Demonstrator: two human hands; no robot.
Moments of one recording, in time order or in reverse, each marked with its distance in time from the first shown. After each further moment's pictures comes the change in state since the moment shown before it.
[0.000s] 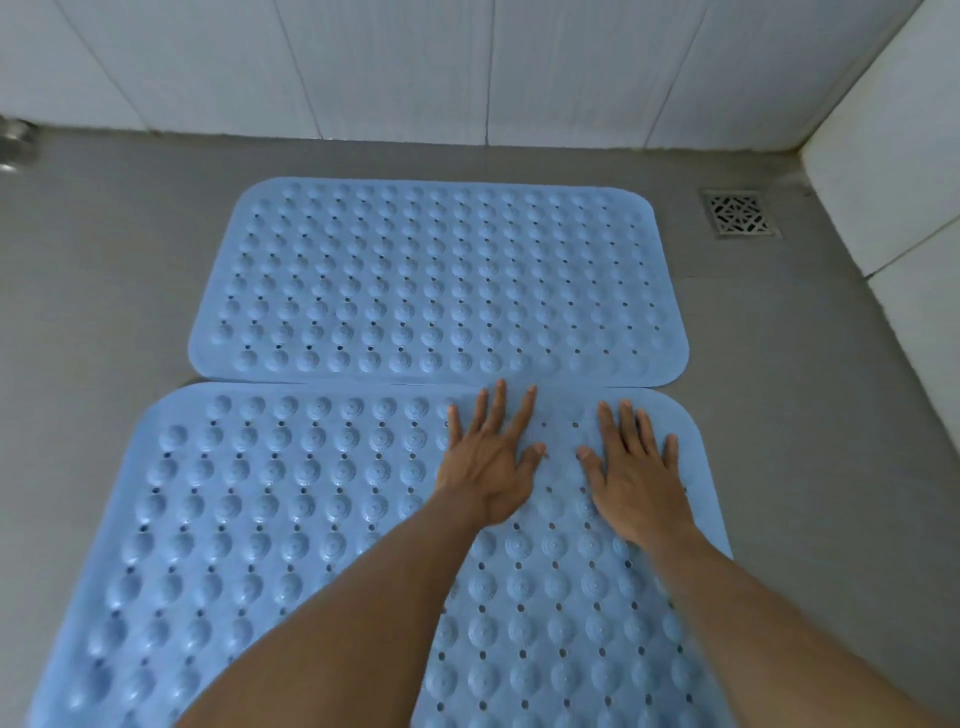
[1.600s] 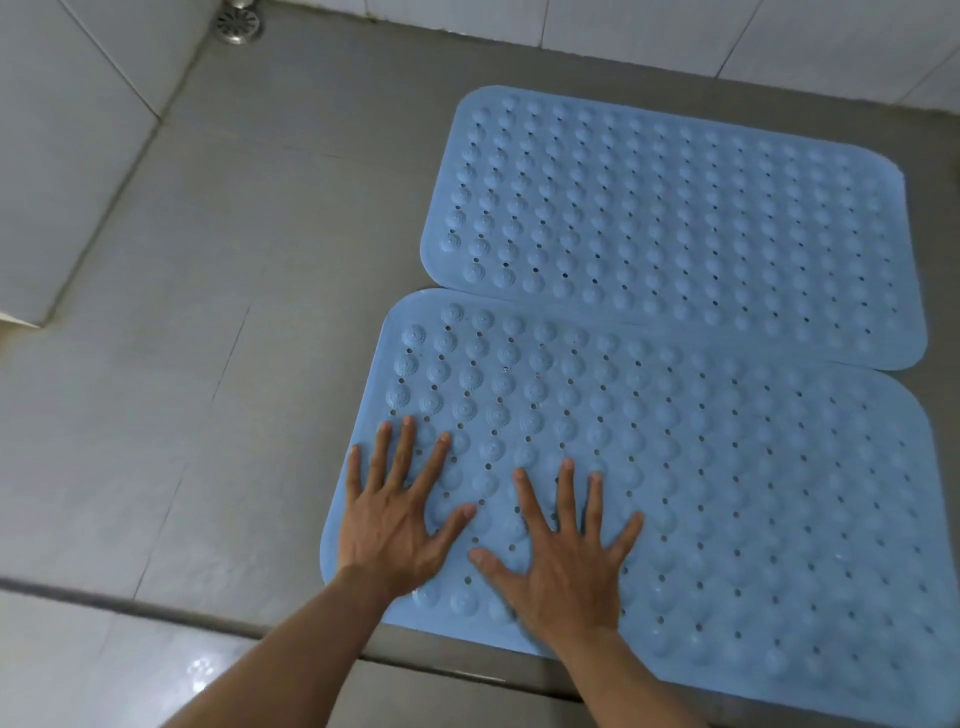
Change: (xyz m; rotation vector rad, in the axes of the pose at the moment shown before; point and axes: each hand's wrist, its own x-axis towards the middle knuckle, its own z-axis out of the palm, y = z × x) left_hand -0.254 -0.266 0.019 0.179 0.239 -0.314; right_hand -0.176 -0.289 0.113 -0.079 0.041 -0.224
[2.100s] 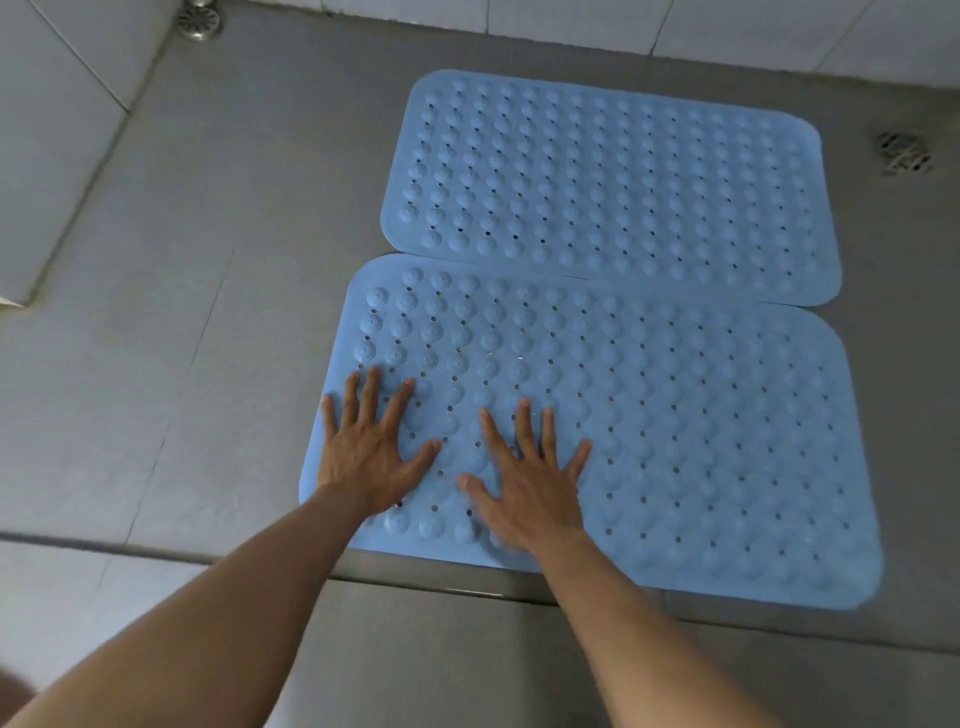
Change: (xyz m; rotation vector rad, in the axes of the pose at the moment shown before) left_hand 0.004 0.010 -0.016 0.026 -0.105 -0.062; right_hand -0.001 0.016 -0.020 0.110 -0.221 -0.085
